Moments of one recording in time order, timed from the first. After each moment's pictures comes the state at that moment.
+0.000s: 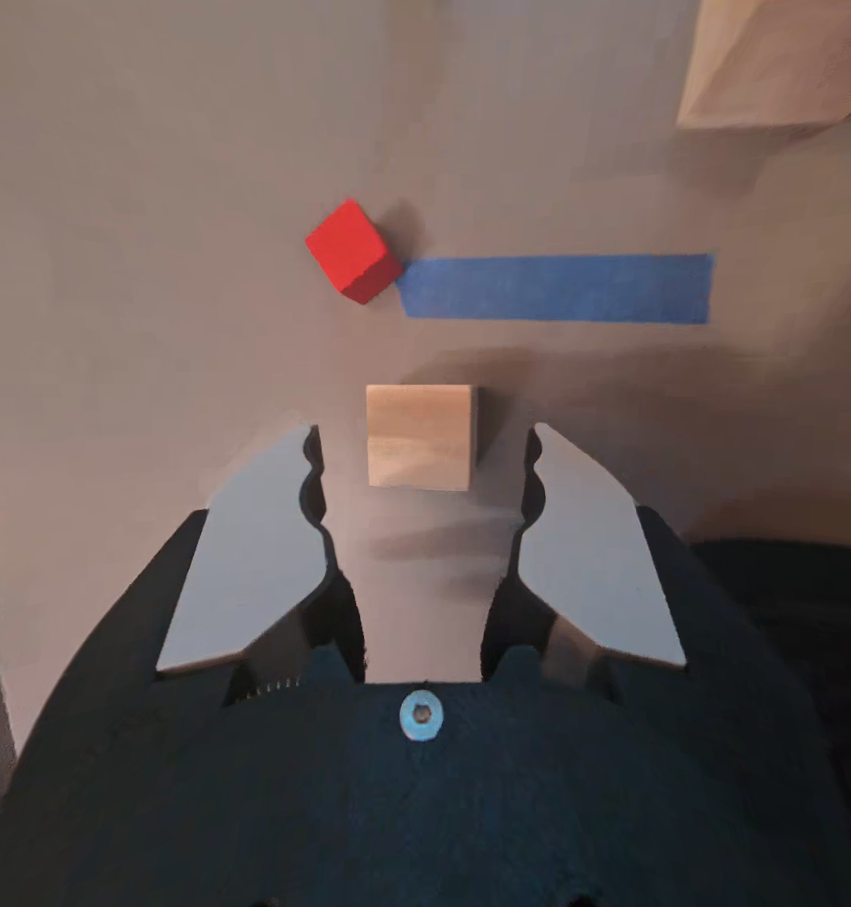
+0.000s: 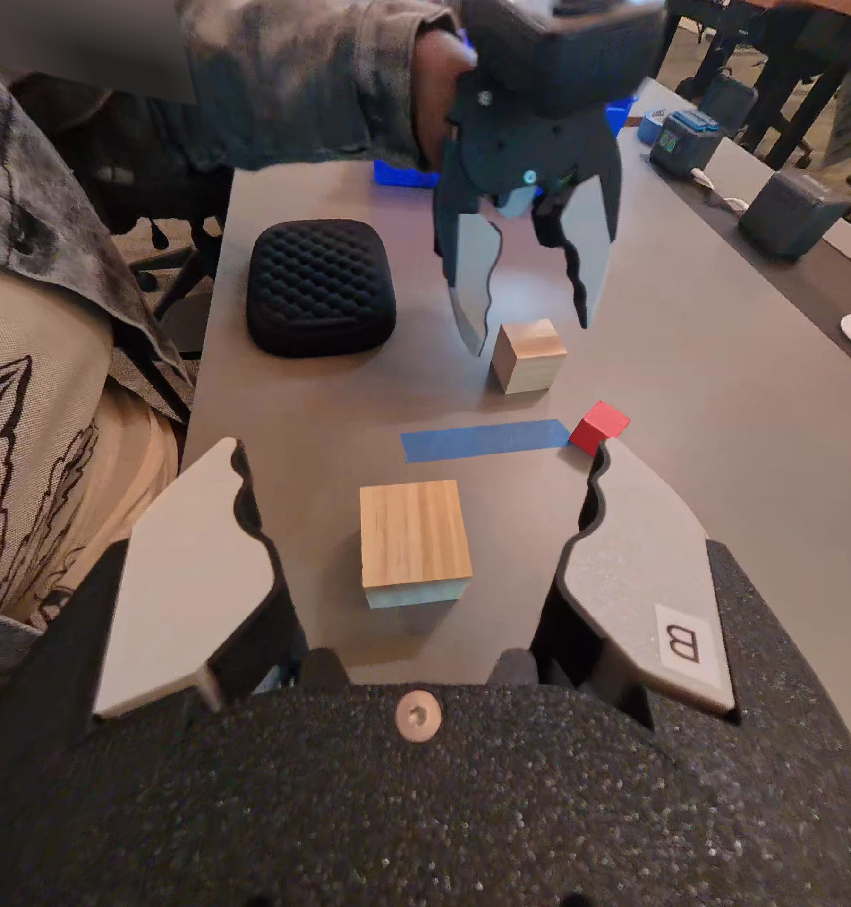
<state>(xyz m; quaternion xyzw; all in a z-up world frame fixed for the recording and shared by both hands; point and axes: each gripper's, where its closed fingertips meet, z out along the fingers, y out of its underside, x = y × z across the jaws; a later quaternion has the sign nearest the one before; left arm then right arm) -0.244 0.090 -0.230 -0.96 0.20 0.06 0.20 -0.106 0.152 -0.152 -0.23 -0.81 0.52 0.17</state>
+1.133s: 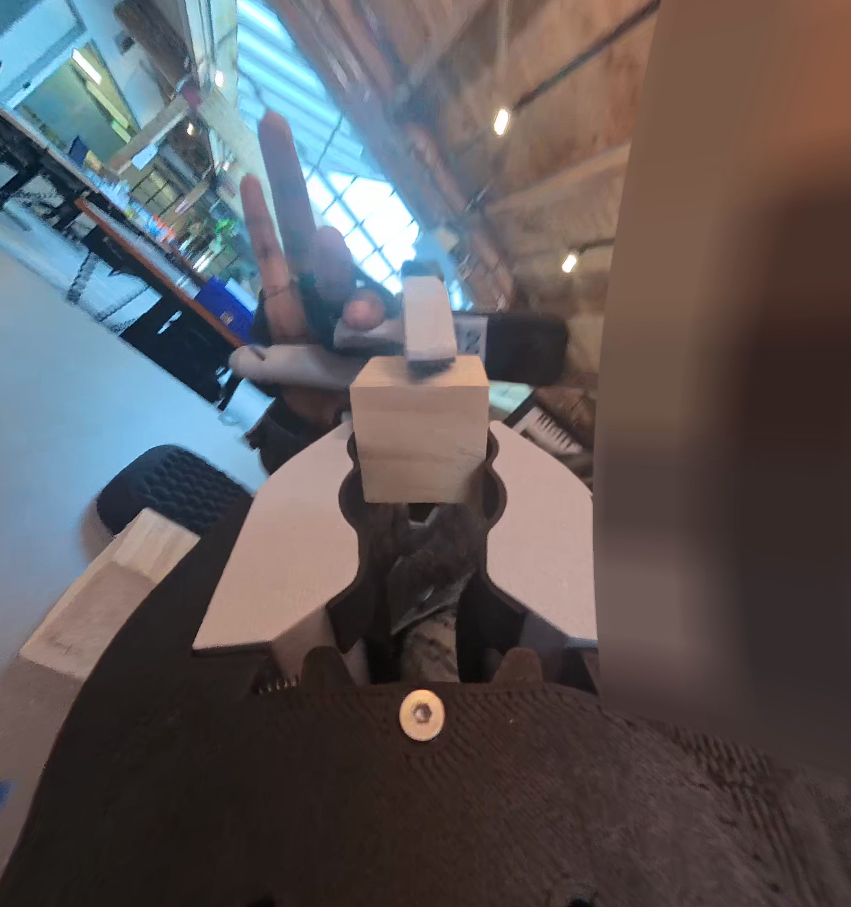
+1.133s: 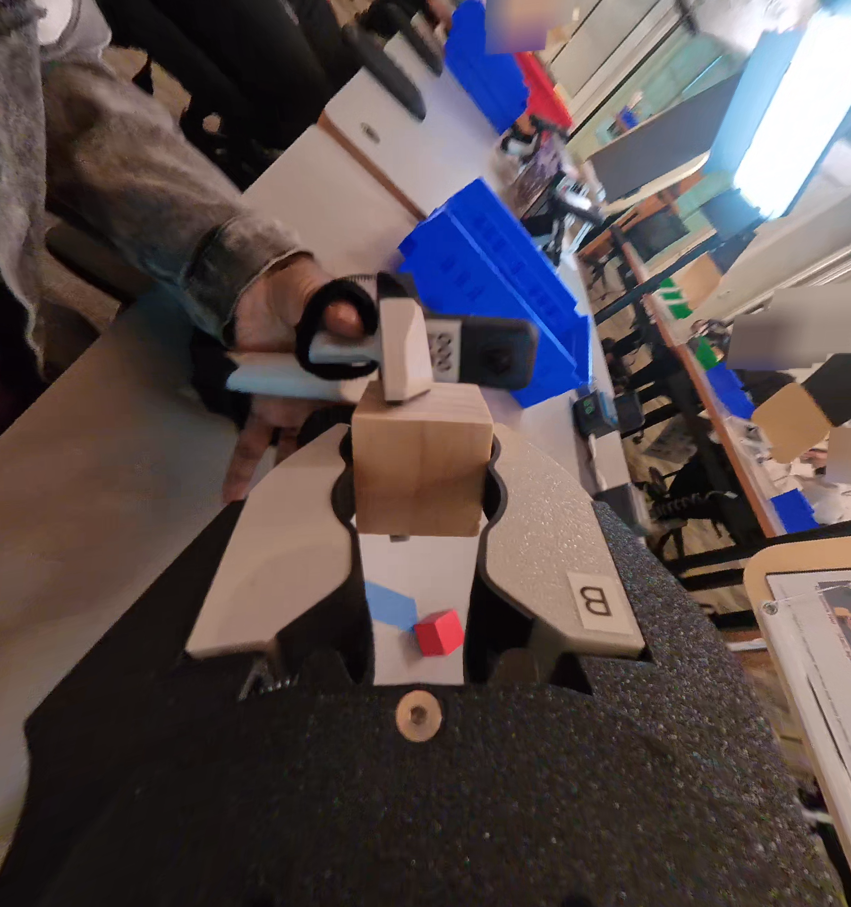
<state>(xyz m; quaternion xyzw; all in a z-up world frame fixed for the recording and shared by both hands) -0.098 0.109 -0.084 -0.52 -0.09 -0.54 0.66 -0.128 0.080 -0.095 0.08 -0.81 0.46 0.35</state>
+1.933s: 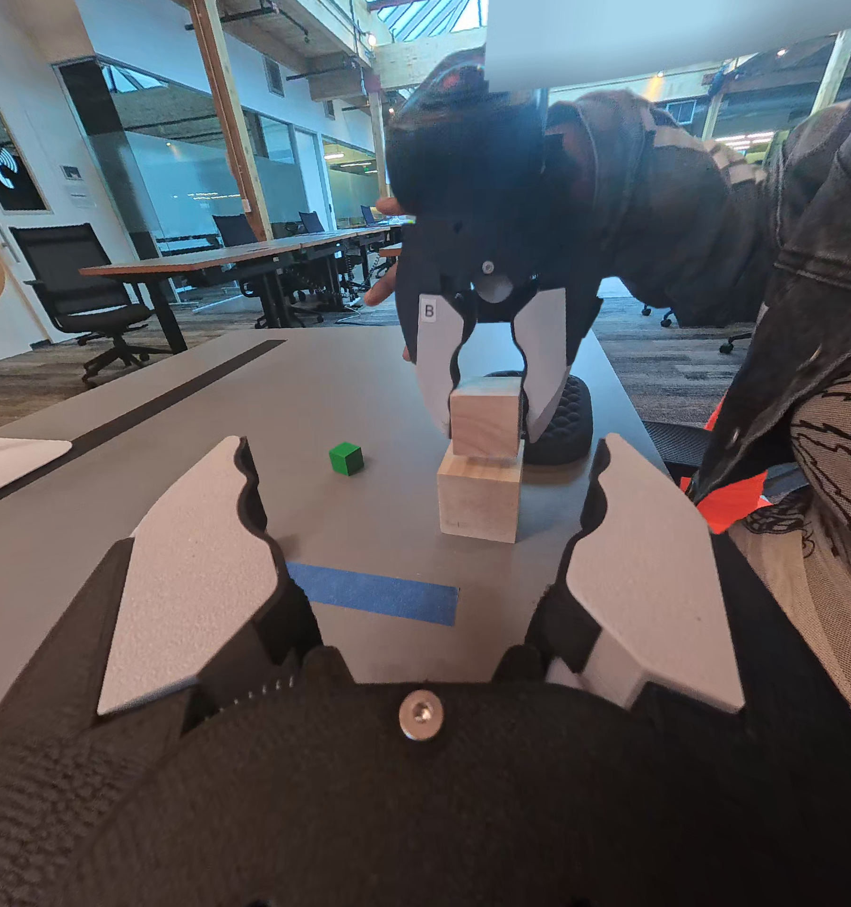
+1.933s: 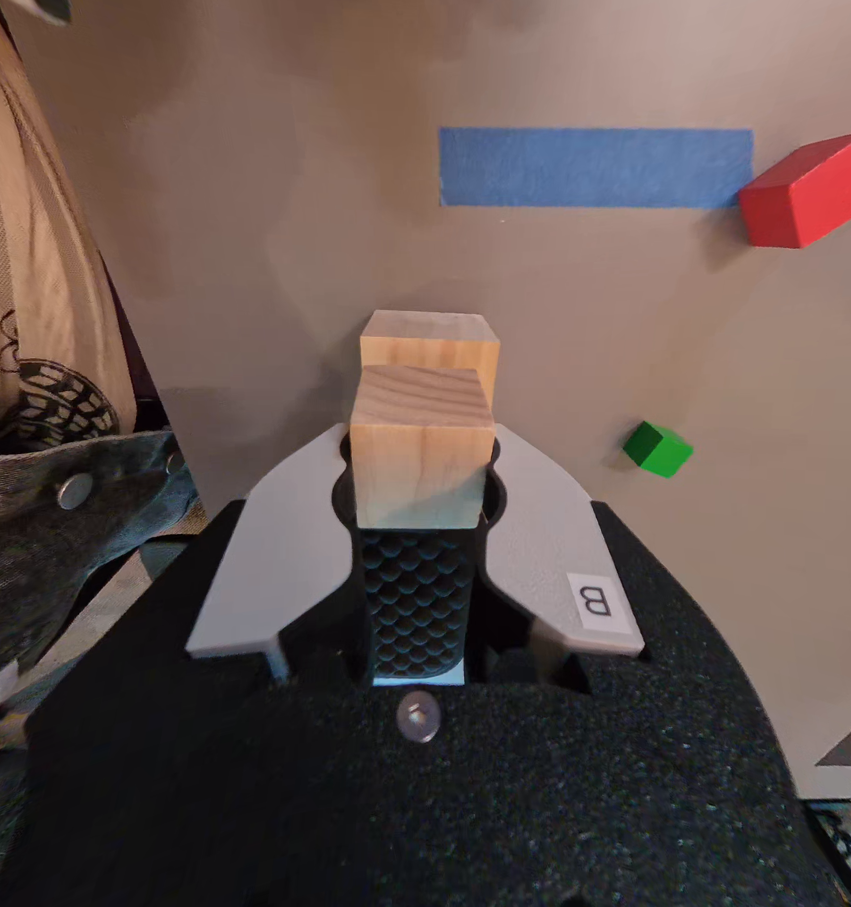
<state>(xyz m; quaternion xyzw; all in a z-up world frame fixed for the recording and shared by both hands) -0.137 0.099 -0.140 -0.69 0.09 -0.04 0.71 -0.086 0.179 -0.207 -0.21 -0.98 0.02 0.01</state>
